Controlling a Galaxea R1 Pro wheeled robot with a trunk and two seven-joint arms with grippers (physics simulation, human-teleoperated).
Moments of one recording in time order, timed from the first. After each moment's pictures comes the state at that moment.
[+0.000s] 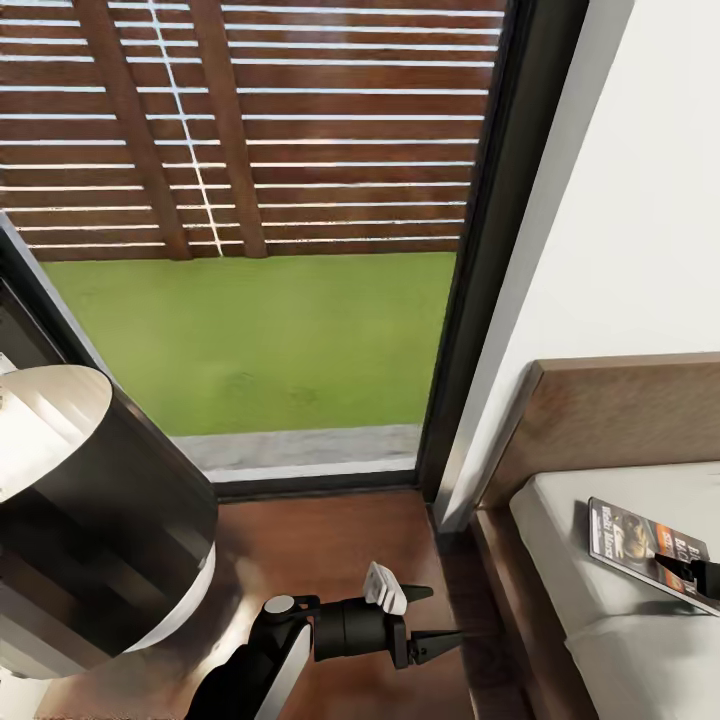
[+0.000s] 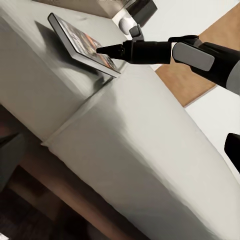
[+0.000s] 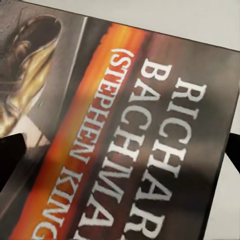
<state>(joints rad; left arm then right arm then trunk) -0.32 -0.14 -0.38 -1.12 0.25 0.36 -0.96 -0.44 -0.59 -0.57 -0.74 0.06 0.39 0.75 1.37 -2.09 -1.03</state>
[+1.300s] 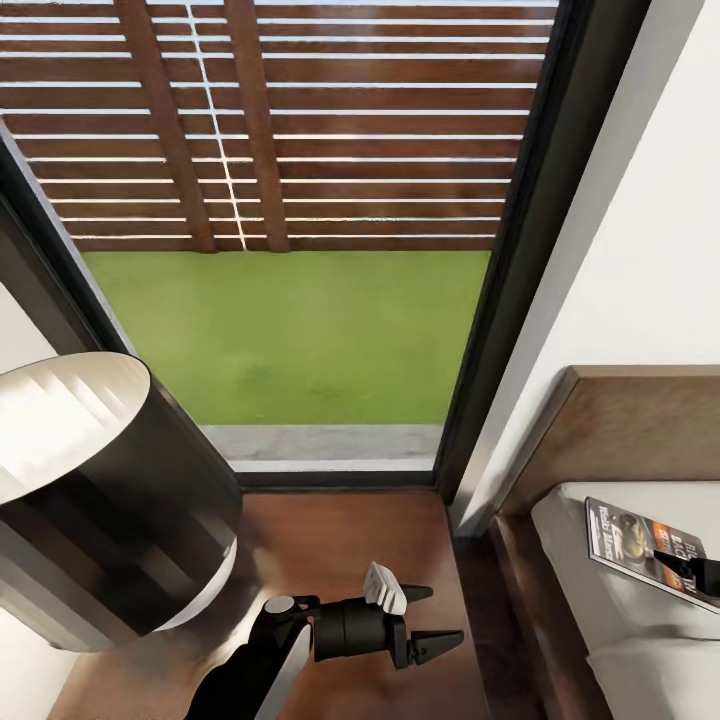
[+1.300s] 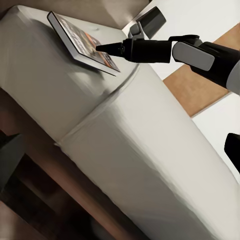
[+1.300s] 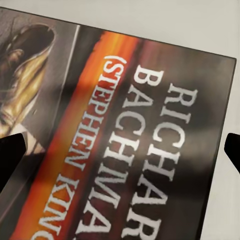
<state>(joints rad) -0.32 -0.14 -0.38 -1.11 0.25 0.36 -0.96 -0.44 -0.59 -0.56 -0.75 0.06 0.36 0.75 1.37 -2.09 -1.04</state>
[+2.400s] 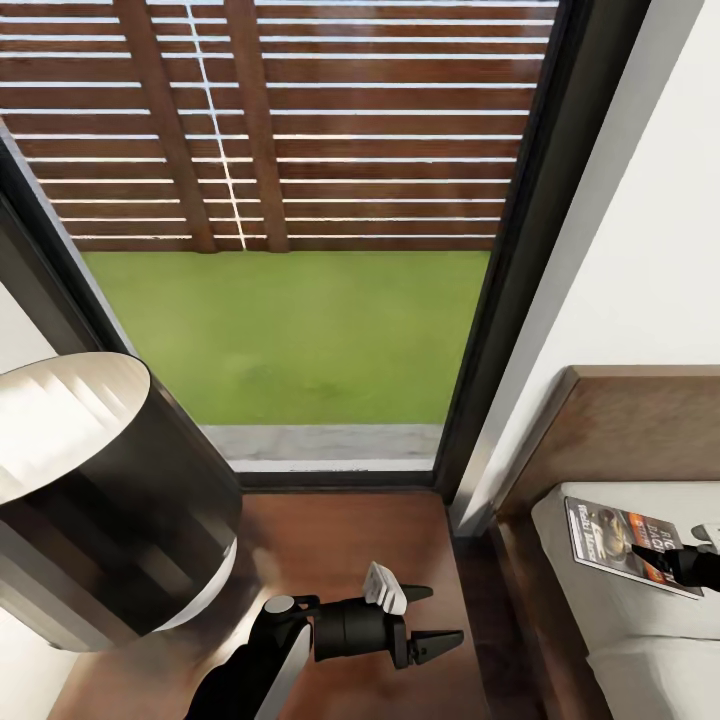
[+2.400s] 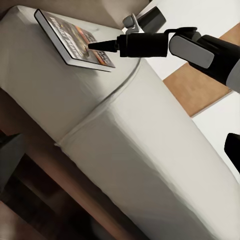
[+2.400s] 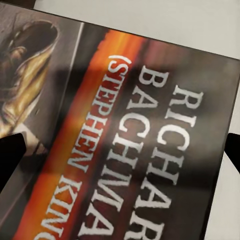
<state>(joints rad) -0.32 -0.14 -0.38 -1.11 0.25 0.36 -0.96 -0.44 -0.59 -0.43 -0.81 0.06 0.34 0.75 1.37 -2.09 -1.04</state>
